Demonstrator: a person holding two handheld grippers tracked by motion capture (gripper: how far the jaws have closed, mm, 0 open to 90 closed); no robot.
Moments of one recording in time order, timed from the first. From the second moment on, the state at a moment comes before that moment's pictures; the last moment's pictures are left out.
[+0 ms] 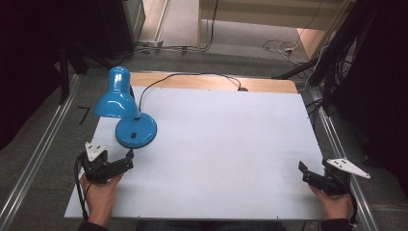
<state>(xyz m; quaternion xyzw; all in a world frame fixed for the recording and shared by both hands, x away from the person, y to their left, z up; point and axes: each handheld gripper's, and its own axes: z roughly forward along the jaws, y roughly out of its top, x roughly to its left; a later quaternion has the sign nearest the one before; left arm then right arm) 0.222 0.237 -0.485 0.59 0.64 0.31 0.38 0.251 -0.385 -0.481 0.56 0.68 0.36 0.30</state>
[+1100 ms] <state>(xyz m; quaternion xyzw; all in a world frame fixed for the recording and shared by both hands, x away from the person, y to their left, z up) 0.239 0.238 -0.481 0.57 0.65 0.32 0.38 0.252 -0.384 -0.482 0.56 0.69 0.35 0.29</state>
